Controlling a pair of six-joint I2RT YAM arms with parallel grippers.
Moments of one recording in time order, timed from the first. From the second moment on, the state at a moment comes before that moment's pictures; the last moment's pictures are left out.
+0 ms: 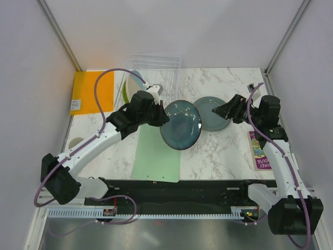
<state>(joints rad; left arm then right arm) -0.69 1.31 1.17 -0.43 0.04 -0.45 -0.04 1.00 0.85 -0.22 -0.71 0.58</state>
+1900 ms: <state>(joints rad) -0.51 1.06 0.95 -0.10 -0.04 -0.38 -0.13 1.34 0.99 -0.29 -0.39 0.53</state>
